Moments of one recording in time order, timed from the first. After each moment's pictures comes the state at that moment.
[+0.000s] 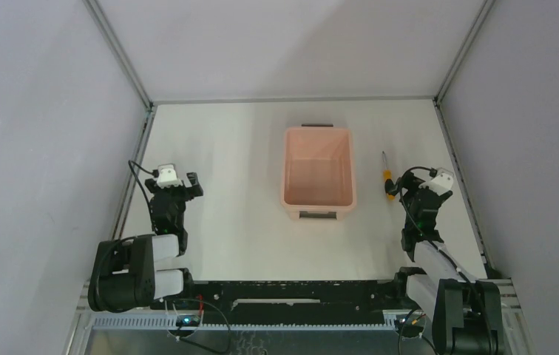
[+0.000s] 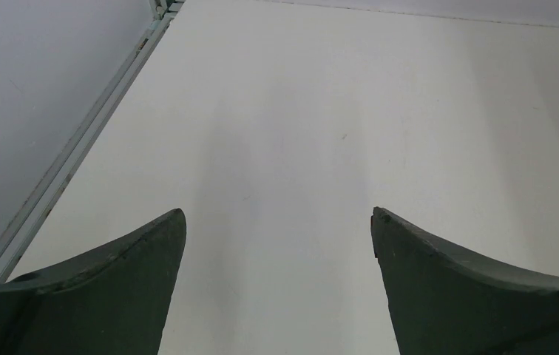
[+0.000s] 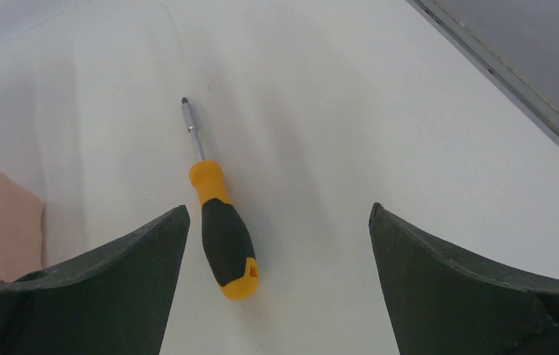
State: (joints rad) left arm 0.09 1.27 0.14 1.07 -0.05 -0.02; right arm -0.09 0.97 0.17 0.52 0.26 0.29
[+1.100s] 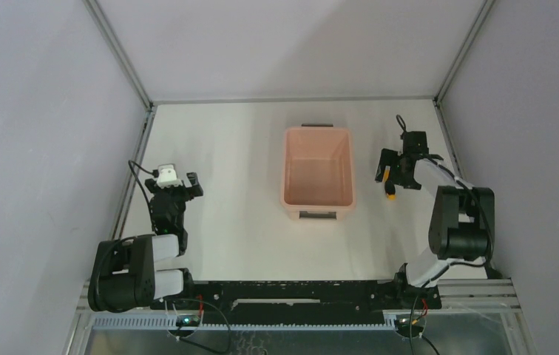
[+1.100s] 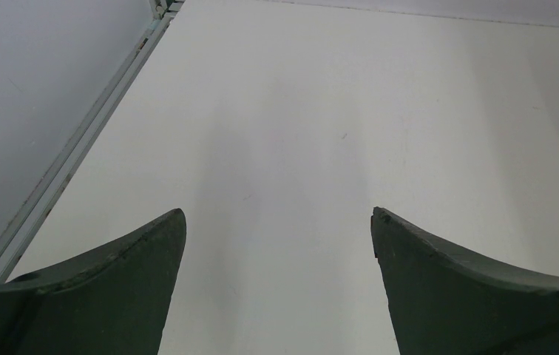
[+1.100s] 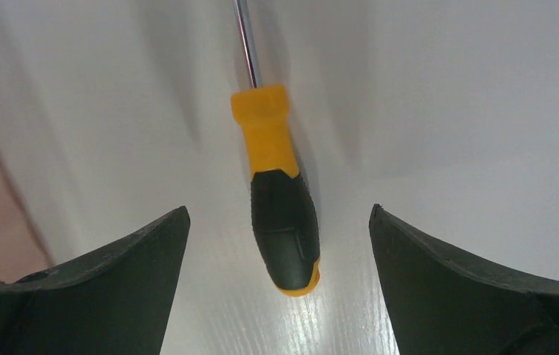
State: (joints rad) left arm 0.09 1.27 0.14 1.07 -0.05 -0.02; right arm -0.09 1.57 0.96 -0.41 -0.01 0.18
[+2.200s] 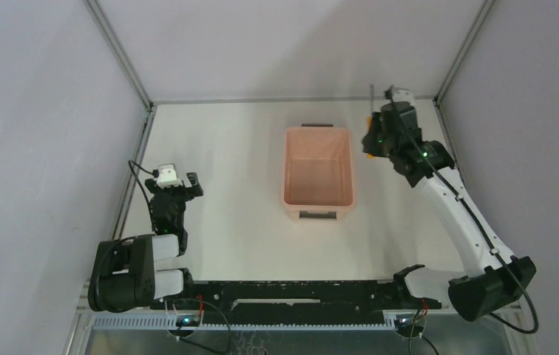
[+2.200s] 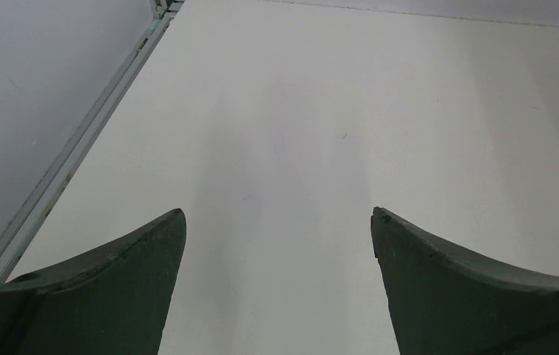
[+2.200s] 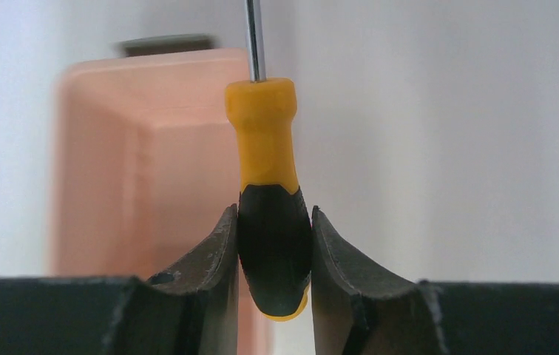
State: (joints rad) left arm 0.09 1.27 0.14 1.07 -0.05 -0.02; right arm 0.27 1.25 1.32 -0.75 0.23 0.33
